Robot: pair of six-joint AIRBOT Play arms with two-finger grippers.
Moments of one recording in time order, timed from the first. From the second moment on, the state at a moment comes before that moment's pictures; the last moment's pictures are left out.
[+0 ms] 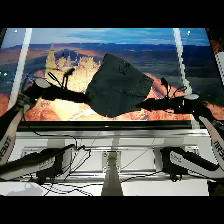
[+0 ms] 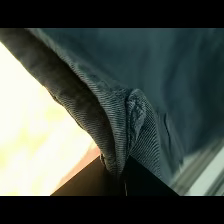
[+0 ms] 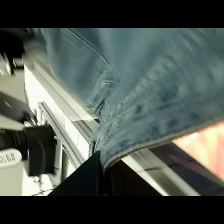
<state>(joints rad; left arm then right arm) -0.10 -1.26 0.87 0.68 -1.07 -0.89 -0.11 -1.22 0.62 -0.38 1.30 0.76</state>
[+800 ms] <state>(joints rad) 0.06 -0.46 1.10 0.91 -0.98 -1.07 0.12 -0.66 1.15 -0.52 1.20 1.18</state>
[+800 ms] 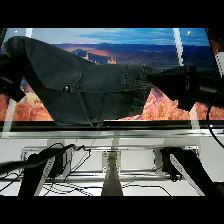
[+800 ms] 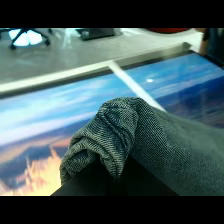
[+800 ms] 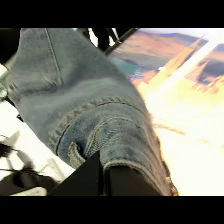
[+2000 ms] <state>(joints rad) -0.12 -1.46 0.87 0.83 -1.05 -1.11 0.07 -1.29 0.89 -1.18 0.78 1.43</state>
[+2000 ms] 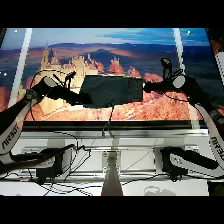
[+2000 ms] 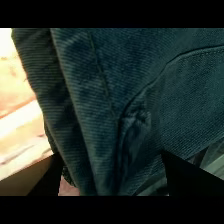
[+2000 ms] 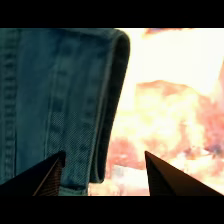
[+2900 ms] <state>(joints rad) -0.12 -1.48 0.87 0.79 -0.99 -1.11 -0.02 -1.76 1.11 -0.60 1.05 1.06</state>
